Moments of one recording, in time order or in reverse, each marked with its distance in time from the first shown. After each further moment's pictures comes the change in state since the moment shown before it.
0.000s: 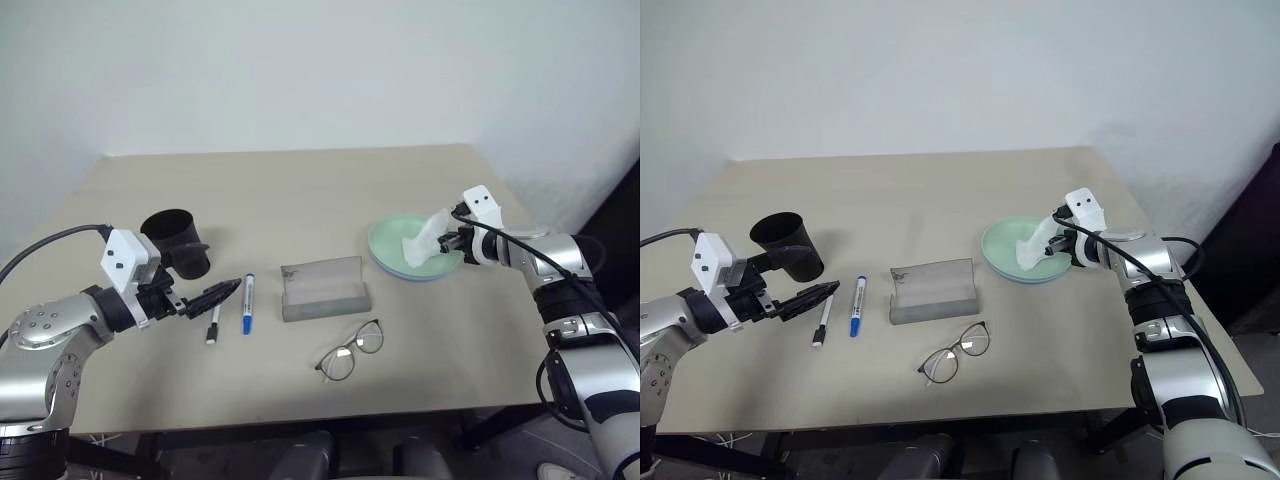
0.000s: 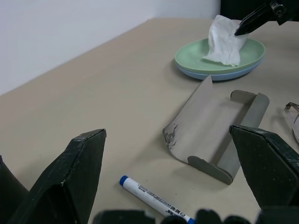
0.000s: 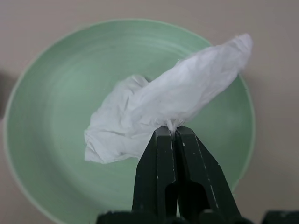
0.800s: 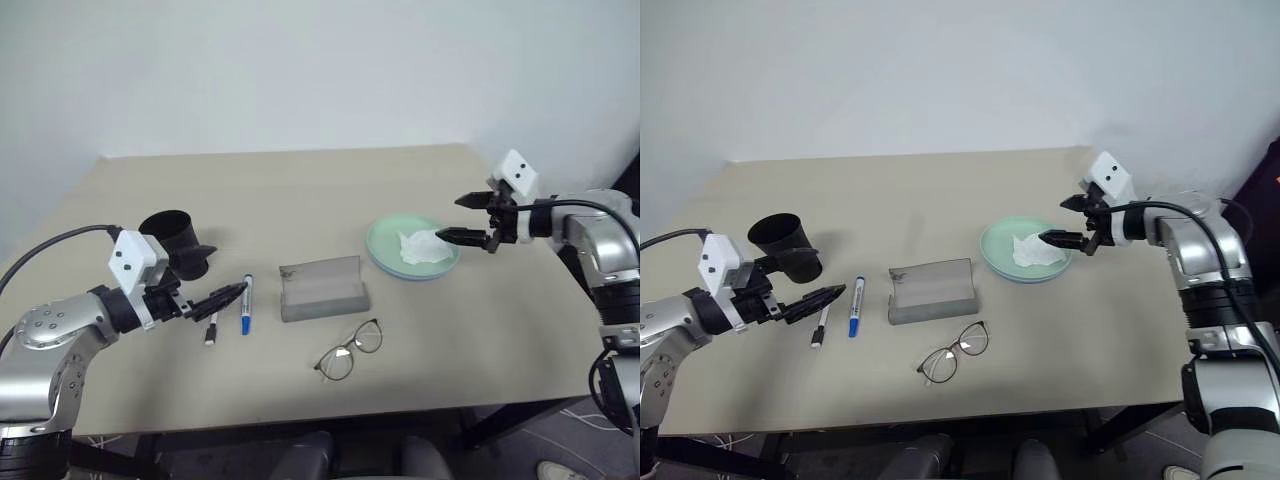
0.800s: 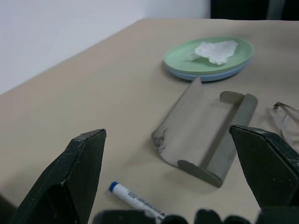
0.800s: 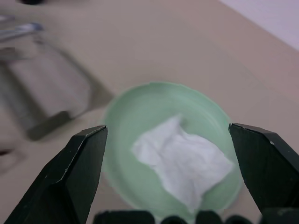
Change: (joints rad) left arm -0.023 0.000 -0.056 -0.034 0.000 0.022 -0.007; right arm 0.058 -0.261 -0.034 -0.286 0.094 -0.192 0.538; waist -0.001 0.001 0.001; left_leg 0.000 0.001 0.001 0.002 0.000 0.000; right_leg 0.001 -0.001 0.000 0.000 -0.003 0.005
